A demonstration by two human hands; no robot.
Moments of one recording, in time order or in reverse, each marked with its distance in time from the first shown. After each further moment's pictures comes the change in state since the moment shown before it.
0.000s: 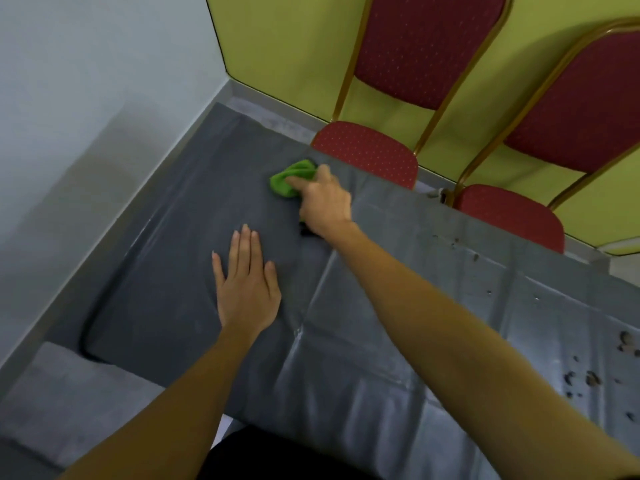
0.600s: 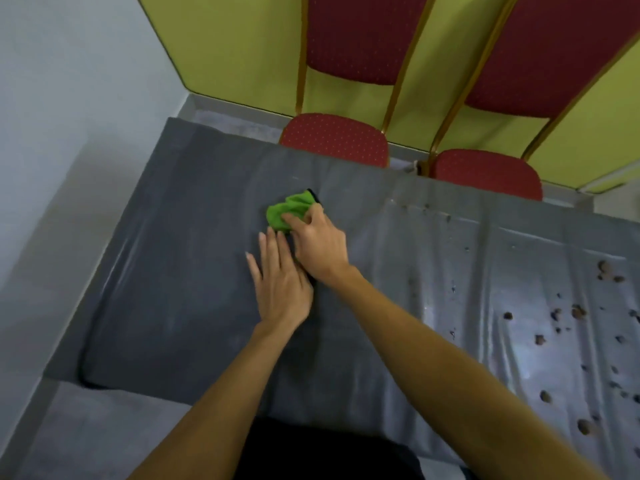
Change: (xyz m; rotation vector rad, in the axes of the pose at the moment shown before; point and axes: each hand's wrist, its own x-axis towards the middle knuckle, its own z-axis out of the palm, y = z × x) left_hand -0.015 0.075 -0.002 -0.129 -0.097 0.100; right_hand -0.099 0.014 0.011 0.170 0.032 0.135
